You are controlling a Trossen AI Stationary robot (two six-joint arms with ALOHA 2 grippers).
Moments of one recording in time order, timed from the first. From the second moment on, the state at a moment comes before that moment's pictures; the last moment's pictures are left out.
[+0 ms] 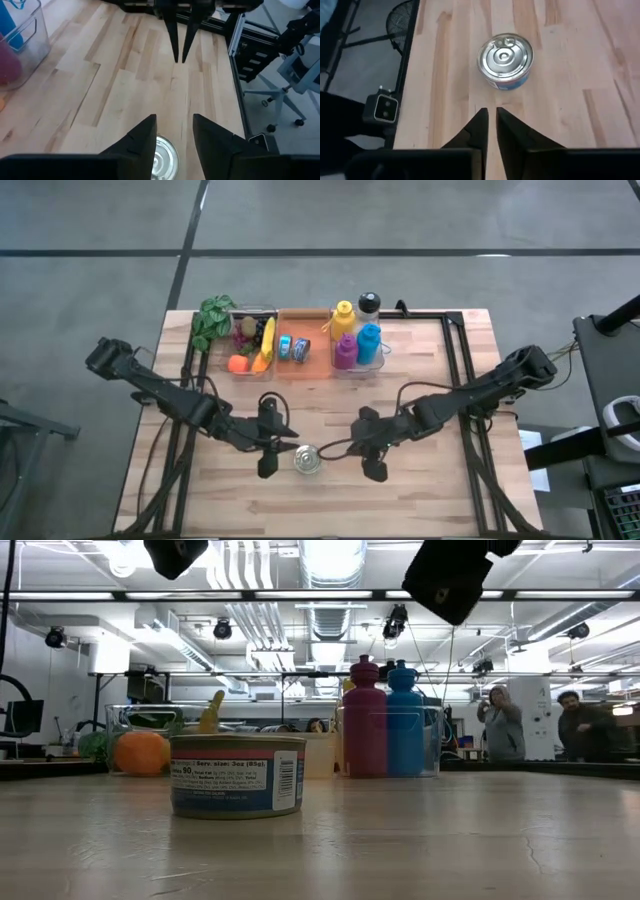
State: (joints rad) left arm -0.48 1.32 0.99 -0.28 -0.34 -0.53; right arm 0.38 1.53 1.08 -0.30 0.05 0.50
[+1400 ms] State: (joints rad) left arm -0.63 1.12 1.06 -0.61 -0.40 -0.64; right arm 0.39 1.80 1.32 -0.34 0.34 1.17
